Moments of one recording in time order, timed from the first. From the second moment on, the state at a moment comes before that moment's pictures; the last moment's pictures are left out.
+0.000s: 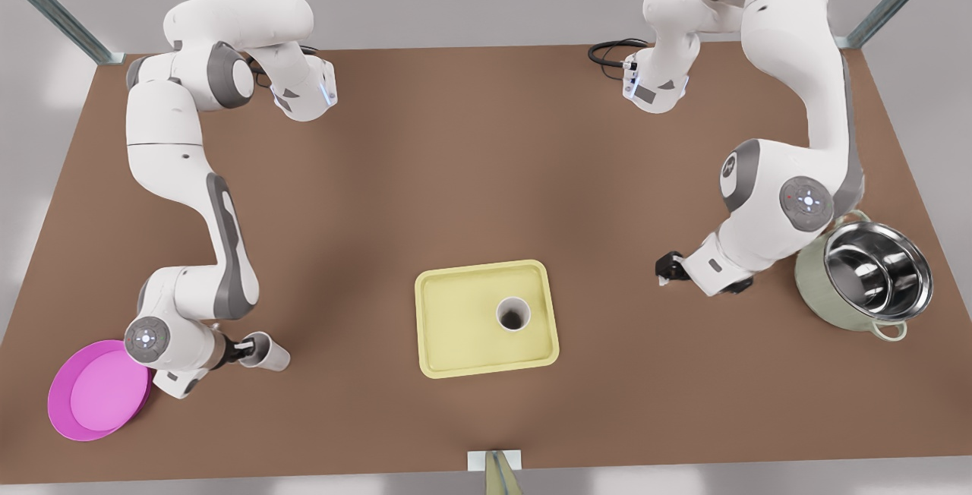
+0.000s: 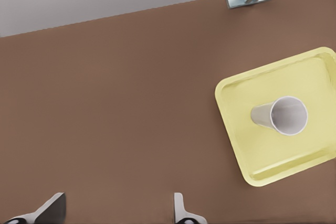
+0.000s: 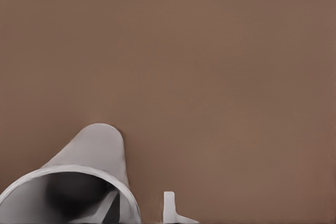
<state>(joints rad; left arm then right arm) -0.17 0.41 -0.10 -1.41 -0.02 1.89 0.01 -0.10 0.89 0.12 -1.15 -0.16 2.01 -0.23</state>
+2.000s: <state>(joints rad) -0.49 0.94 -0.09 -1.18 0.02 2.28 -0.67 -0.17 0.24 0.13 -1.41 -0.03 1.60 -0.04</state>
